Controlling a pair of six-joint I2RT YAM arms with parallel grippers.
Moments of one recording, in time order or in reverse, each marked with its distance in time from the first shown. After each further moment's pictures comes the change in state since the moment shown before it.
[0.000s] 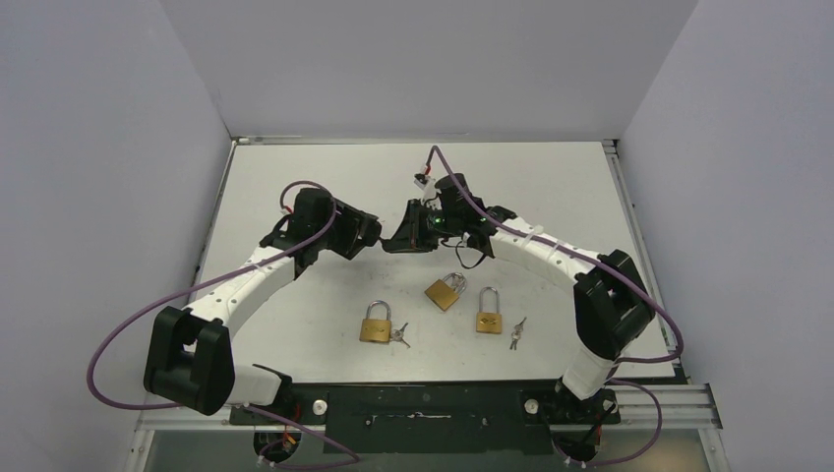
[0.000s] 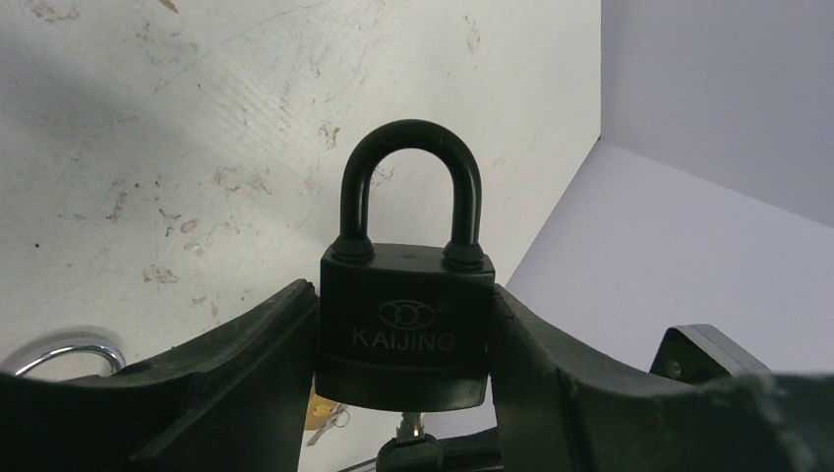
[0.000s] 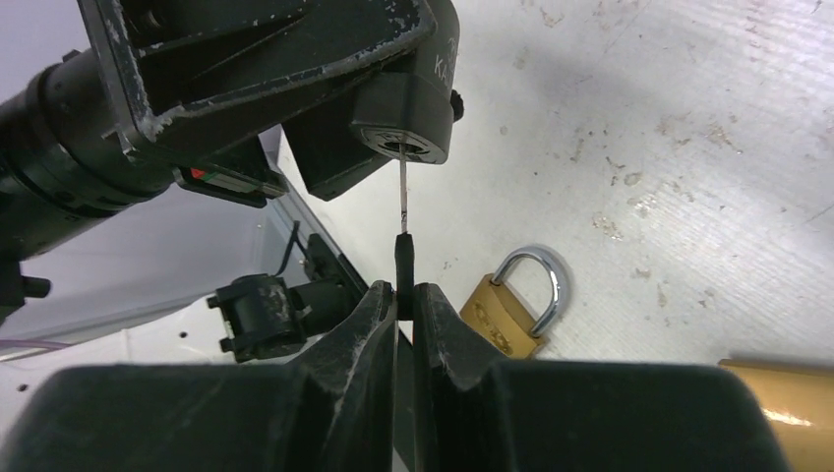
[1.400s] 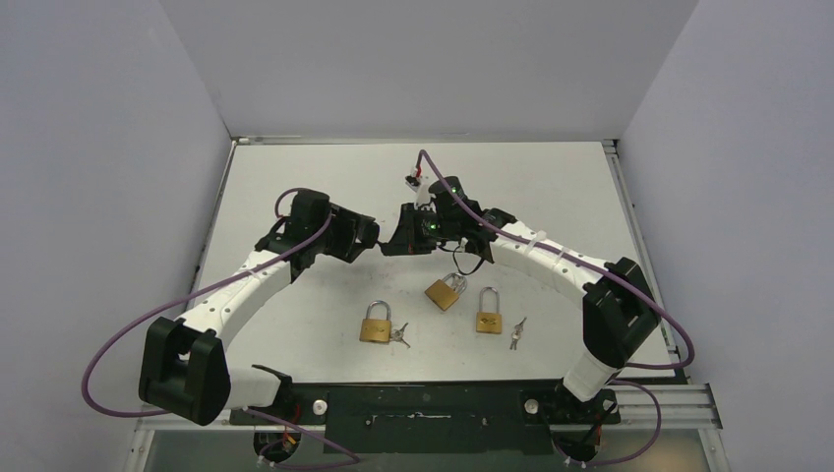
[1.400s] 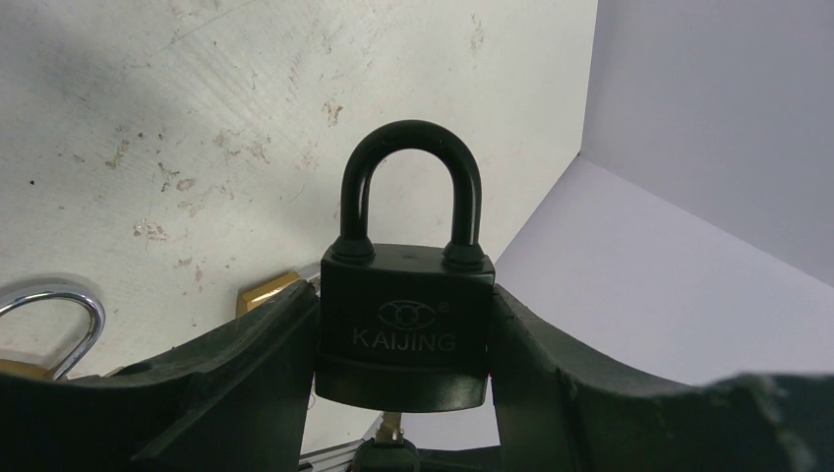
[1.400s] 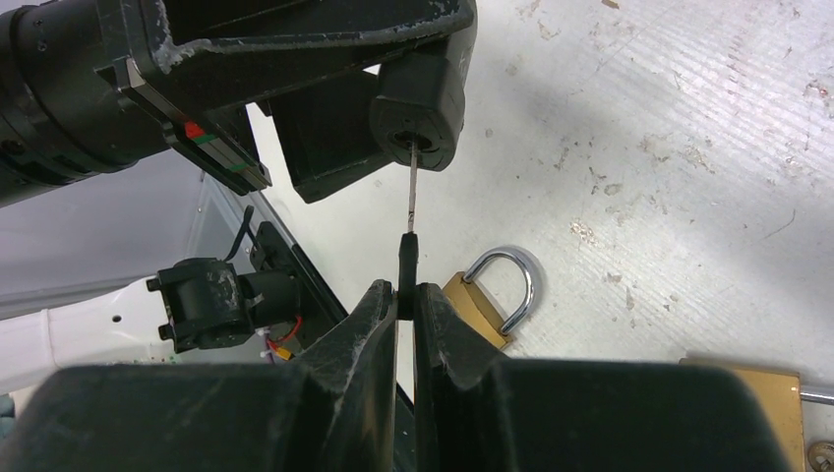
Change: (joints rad) left arm -0.003 -0.048 0.000 -0.086 -0.011 -0.136; right arm 0.053 -0.050 0.016 -0.063 0.099 -0.174
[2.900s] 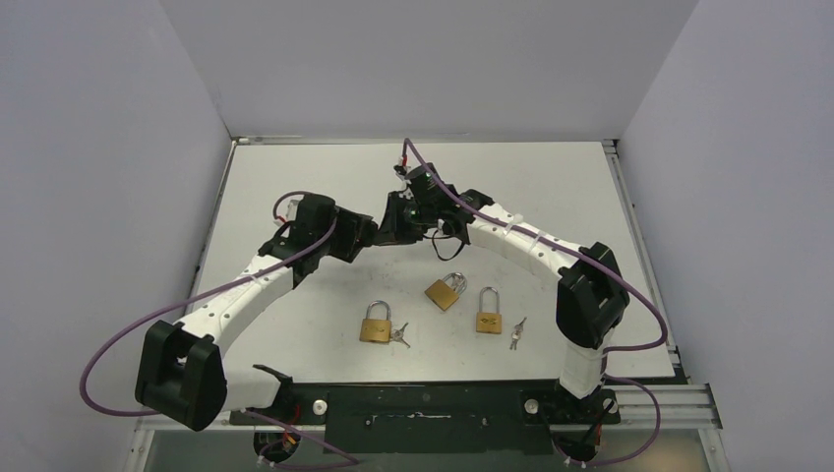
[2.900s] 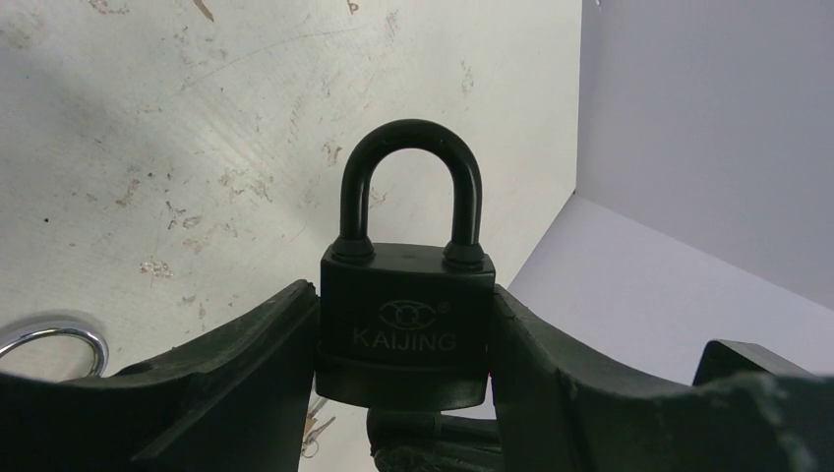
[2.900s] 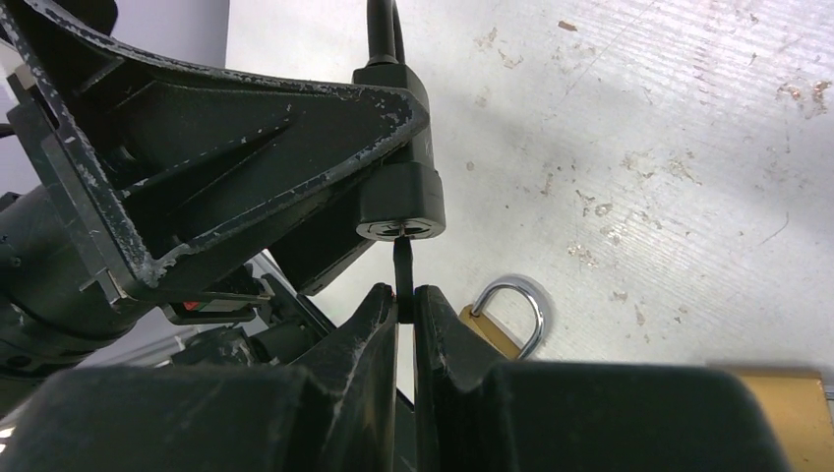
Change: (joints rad) left arm -0.055 -0.015 -0.014 0.019 -0.137 -0.001; right arm 0.029 0.171 0.270 -0.206 0.131 0.099
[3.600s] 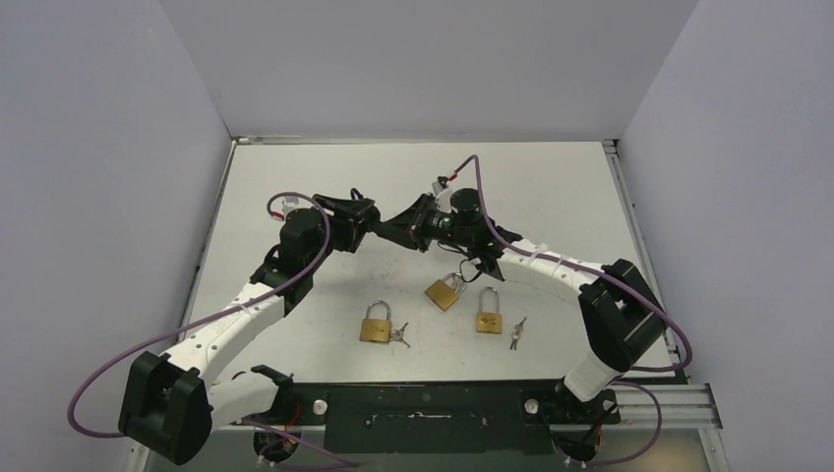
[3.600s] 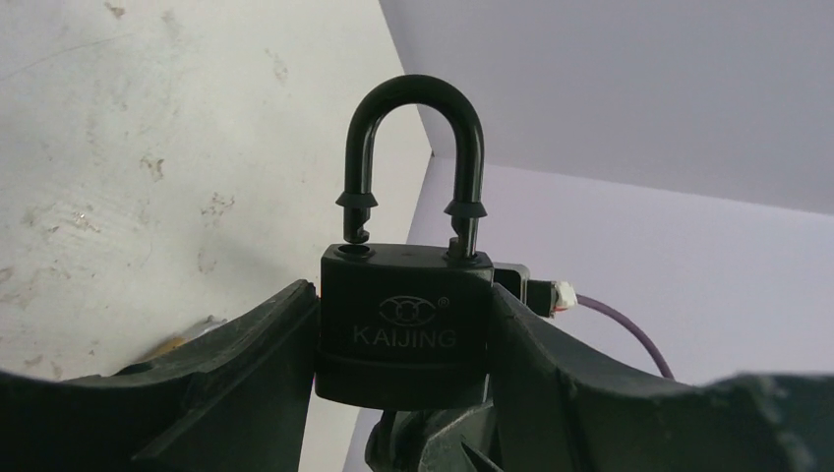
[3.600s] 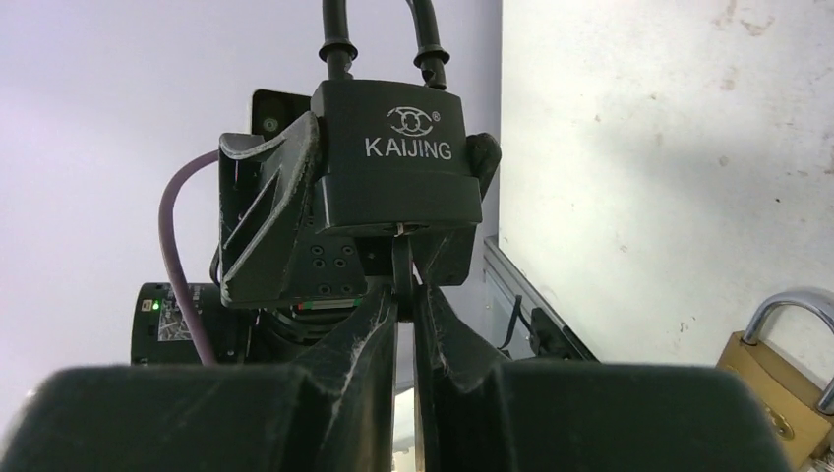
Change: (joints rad) left arm -0.024 -0.164 -0.194 0.400 -0.010 0.016; right arm -0.069 -0.198 -0.529 0.808 -0.151 0.723
